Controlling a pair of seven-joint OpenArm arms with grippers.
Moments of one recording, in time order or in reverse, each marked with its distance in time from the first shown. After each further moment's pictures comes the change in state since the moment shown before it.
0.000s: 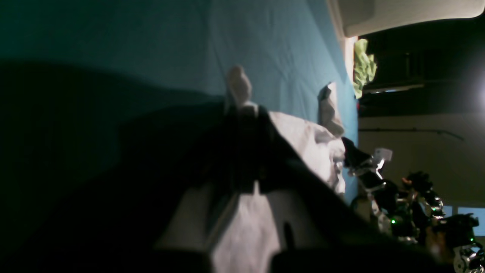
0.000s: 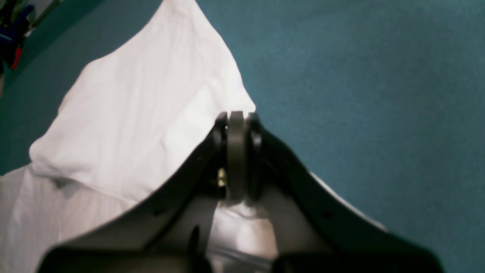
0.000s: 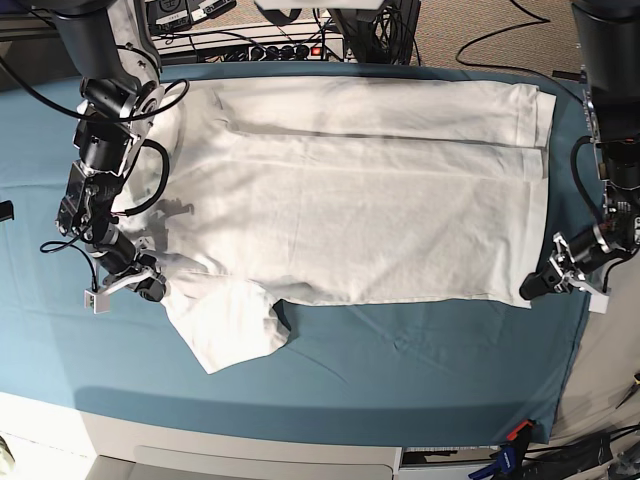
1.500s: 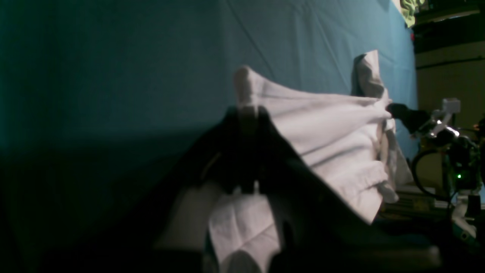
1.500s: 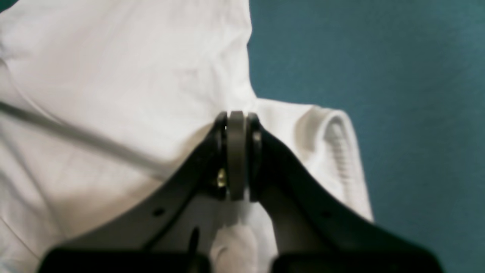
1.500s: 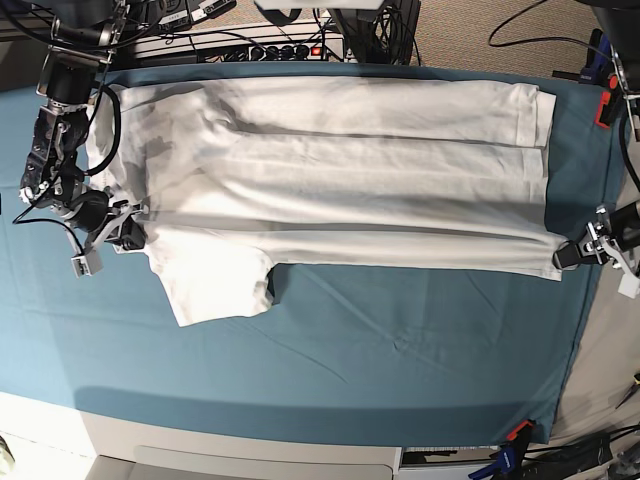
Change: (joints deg) left arm 13.7 -8.8 -4.0 22.3 -0.4 -0.6 7.5; right arm -20.1 10.9 -12.7 28.4 12.2 0.9 -12.4
